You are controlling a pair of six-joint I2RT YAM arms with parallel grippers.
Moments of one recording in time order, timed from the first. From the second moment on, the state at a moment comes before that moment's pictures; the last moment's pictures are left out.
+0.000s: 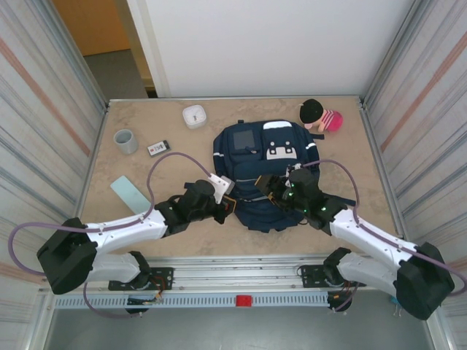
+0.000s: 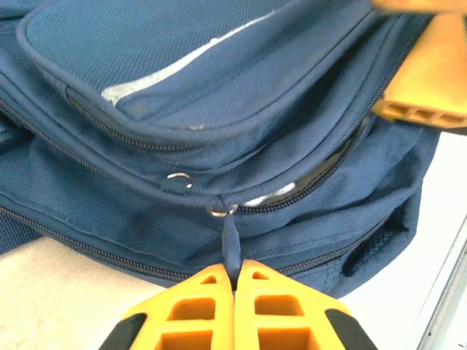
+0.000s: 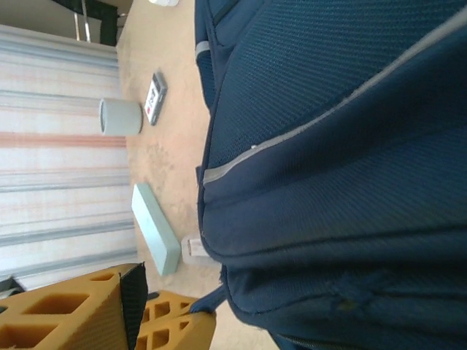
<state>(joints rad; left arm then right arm) -0.91 1.24 0.59 0.04 0.06 -0.34 0.66 1.03 0.53 -0.04 -0.13 1.23</state>
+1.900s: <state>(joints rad) -0.60 1.20 0.72 -0.14 -0.03 -0.41 0.42 1.12 0.87 -0.26 -0.52 0.88</state>
